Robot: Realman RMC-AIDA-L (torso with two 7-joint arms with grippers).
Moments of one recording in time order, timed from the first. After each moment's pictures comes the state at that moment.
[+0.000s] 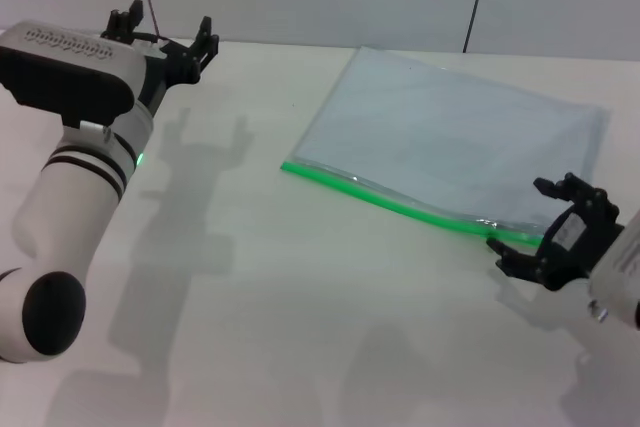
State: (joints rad) left arm -0.54 -2.02 -0.90 -0.58 1.94 0.74 0.48; right arm 0.04 1.87 -2.04 -1.42 -2.17 -0.31 2.05
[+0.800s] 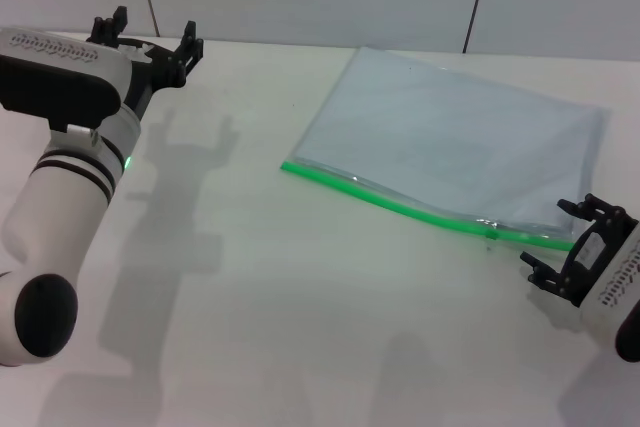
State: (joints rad) left arm -0.52 -2.02 -0.92 -0.57 1.94 0.73 0.48; right arm -0.04 2.02 -1.89 -1.40 -2.42 -0.40 1.91
